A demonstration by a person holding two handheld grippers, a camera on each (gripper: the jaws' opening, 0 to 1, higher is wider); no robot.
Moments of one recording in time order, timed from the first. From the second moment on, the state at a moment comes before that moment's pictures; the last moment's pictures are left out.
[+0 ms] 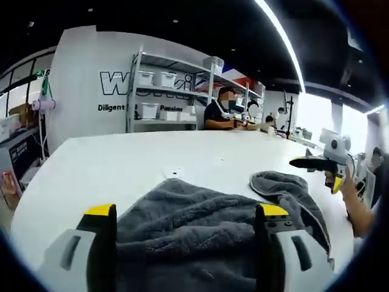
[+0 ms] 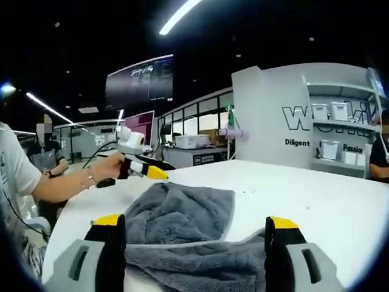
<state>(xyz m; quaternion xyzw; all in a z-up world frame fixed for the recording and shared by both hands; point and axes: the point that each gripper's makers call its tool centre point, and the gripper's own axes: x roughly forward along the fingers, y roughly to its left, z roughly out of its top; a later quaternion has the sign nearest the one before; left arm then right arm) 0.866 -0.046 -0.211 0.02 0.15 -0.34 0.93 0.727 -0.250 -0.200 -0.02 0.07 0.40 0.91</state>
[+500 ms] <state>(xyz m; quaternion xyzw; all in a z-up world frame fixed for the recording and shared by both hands) 0.921 -0.089 -0.216 0.05 0.18 -0.34 0.92 0.726 -0.252 -0.190 -0.01 0.06 0.40 0.91</state>
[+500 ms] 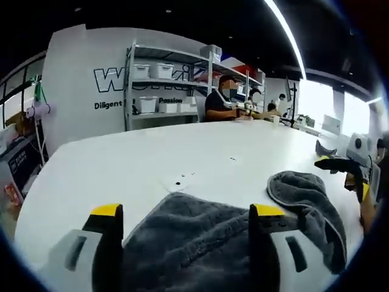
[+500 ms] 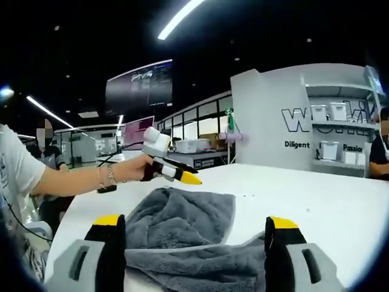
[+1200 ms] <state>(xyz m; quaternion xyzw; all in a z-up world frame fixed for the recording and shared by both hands) 0.963 -0.131 -0.259 0.10 0.23 -0.34 0.91 0.714 -0.247 -0.190 0.00 0.06 0.41 0.91</state>
